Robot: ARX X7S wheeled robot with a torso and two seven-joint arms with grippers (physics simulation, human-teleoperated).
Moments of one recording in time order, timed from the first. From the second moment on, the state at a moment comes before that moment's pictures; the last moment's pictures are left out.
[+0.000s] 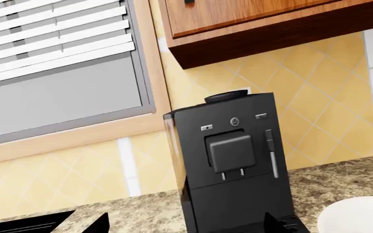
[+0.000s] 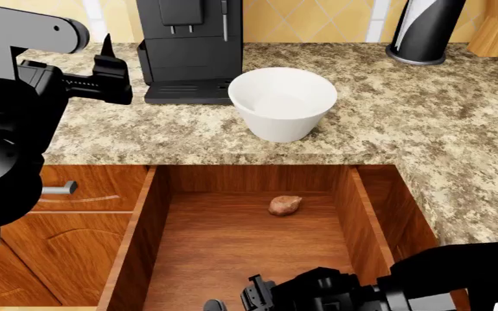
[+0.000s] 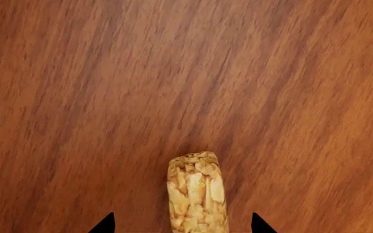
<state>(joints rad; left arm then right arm) -0.96 -0.63 0.20 0.48 -0.77 -0.97 -0.47 1.27 0.31 -1.92 -0.21 0.44 0.95 -0.54</state>
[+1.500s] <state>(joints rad) -0.95 -0.64 0.21 0.48 -0.78 -0.97 -0.48 1.23 0.32 -1.92 -0.07 0.40 0.83 -0.54</state>
